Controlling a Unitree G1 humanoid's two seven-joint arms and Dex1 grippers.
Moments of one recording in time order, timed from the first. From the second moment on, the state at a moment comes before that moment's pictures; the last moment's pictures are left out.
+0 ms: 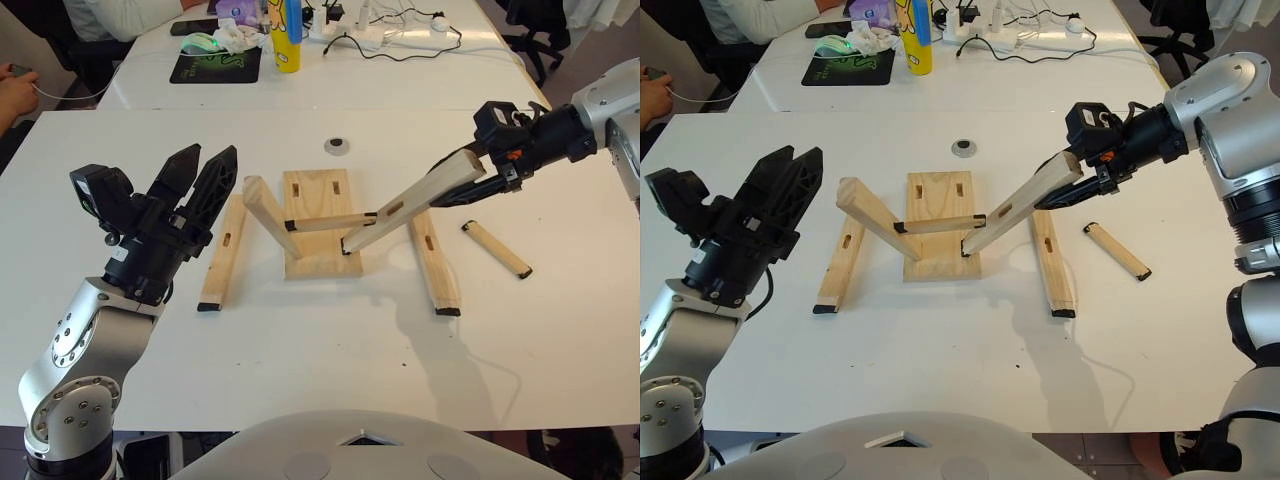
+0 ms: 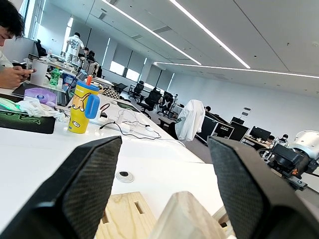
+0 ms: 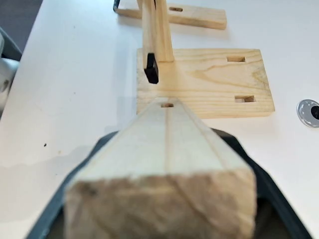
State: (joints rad) left arm 0.16 0.49 0.23 -0.88 -1.16 0.45 0.04; right arm -0.99 -1.03 0.56 0.33 0.39 0.25 1.60
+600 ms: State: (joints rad) left arm 0.18 0.45 0.19 -0.89 -1.11 0.44 0.05; right arm -1.00 -0.97 0.51 0.10 0.31 0.47 1.61
